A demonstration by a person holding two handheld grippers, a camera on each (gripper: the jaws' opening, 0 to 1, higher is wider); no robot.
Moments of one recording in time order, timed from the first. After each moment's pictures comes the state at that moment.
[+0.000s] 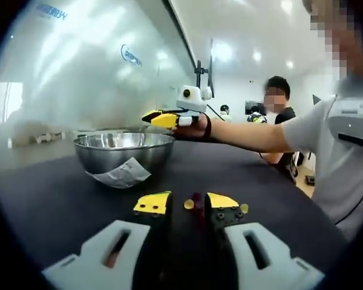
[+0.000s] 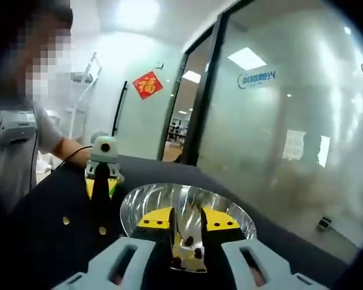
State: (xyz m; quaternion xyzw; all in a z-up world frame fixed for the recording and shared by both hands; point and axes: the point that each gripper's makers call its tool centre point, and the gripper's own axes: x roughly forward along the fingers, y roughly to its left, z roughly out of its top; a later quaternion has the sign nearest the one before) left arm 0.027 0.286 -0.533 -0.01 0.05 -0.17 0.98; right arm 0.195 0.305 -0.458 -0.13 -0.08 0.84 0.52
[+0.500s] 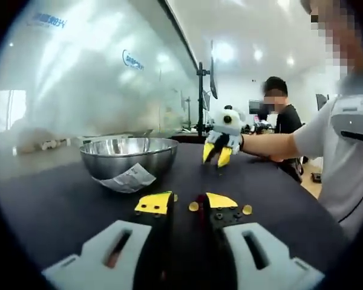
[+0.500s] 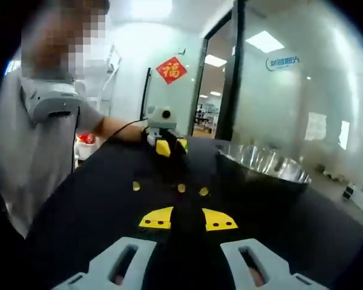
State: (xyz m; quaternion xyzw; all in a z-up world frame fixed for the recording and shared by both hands) left arm 0.018 0.286 -0.519 0.01 0.04 -0.15 0.99; right arm 0.127 0.177 -0.559 -0.18 0.00 0.88 0.43
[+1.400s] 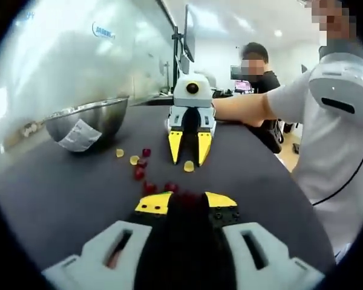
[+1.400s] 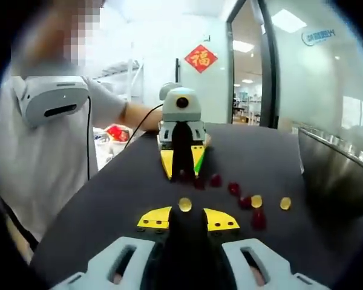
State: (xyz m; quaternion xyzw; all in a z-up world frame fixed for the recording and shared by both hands) left arm -0.023 0.221 -0.579 0.04 0.17 -0.22 0.96; right arm 0.021 0.197 -0.584 -0.18 0.03 0.93 0.30
